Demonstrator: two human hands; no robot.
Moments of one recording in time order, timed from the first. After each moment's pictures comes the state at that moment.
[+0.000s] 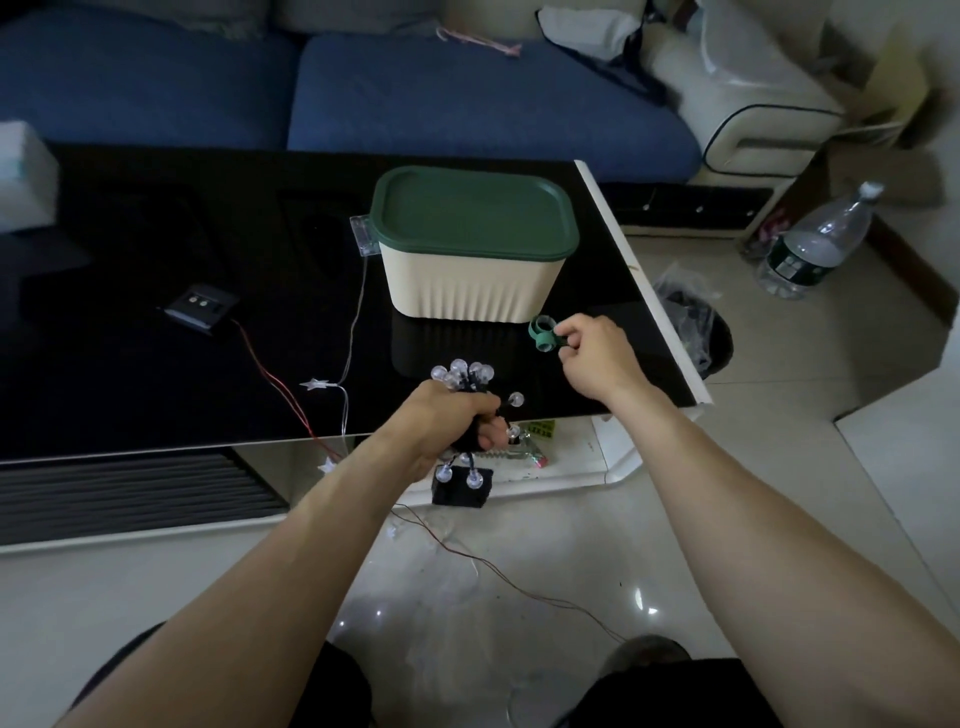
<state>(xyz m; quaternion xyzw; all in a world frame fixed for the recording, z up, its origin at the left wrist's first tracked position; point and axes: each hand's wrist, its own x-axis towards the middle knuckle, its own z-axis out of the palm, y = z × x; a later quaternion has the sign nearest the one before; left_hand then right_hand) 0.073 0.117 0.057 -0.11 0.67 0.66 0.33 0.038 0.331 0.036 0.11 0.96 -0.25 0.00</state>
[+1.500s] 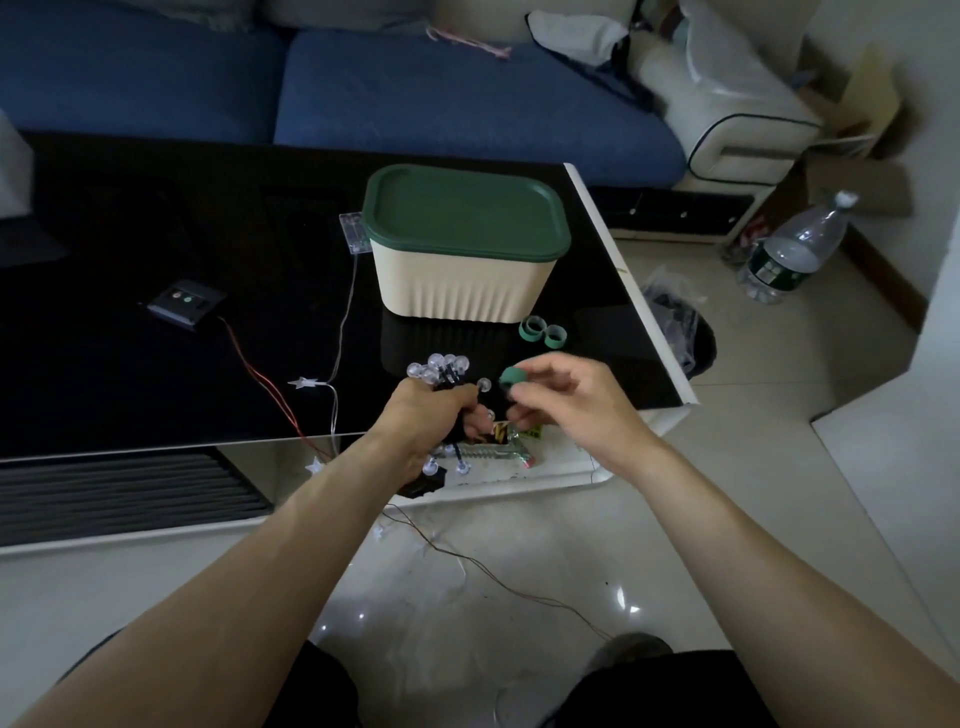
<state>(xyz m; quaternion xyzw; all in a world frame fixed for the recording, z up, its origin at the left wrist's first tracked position) 0.072 0.115 0.047 -0.12 0.68 0.67 0.26 0.110 0.291 0.063 0.06 0.76 -0.64 0.06</state>
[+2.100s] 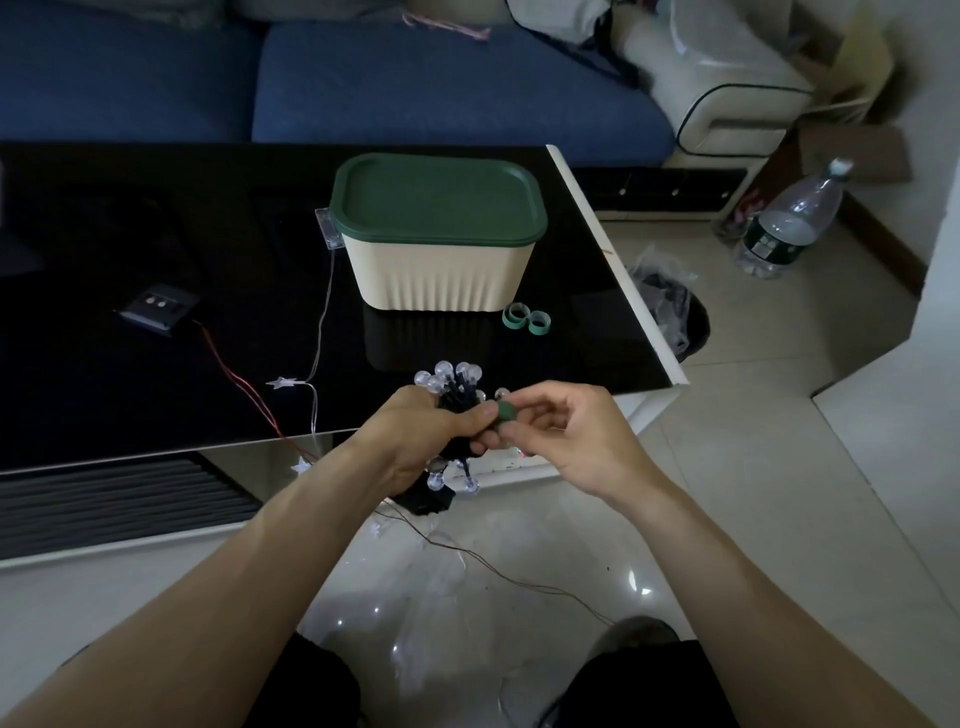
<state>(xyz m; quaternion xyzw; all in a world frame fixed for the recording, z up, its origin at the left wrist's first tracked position) 0.087 0.118 0.047 -0.02 0.68 0.64 0.35 0.148 0.298 0.049 0.05 0.82 -0.57 0.02</state>
